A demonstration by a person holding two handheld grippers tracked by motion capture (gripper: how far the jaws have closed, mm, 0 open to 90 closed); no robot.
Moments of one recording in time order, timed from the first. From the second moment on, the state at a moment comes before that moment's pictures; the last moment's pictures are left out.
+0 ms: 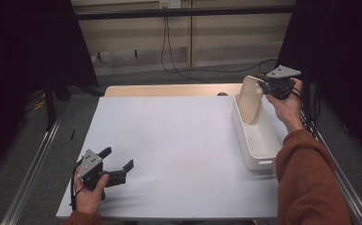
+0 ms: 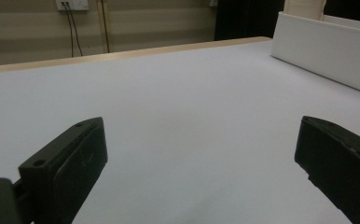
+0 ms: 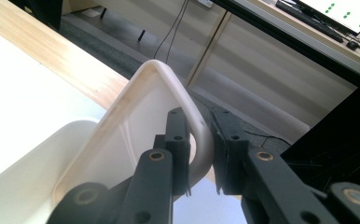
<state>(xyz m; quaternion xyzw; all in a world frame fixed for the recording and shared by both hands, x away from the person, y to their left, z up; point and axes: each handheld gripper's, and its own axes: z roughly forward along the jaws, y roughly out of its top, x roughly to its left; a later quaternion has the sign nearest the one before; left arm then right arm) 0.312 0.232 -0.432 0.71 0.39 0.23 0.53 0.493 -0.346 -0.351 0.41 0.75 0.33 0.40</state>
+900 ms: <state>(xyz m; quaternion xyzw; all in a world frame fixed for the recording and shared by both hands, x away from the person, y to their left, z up) 0.312 0.232 -0.431 0.71 0.39 0.23 0.54 0.511 -0.347 -0.364 0.45 0.72 0.33 0.41</state>
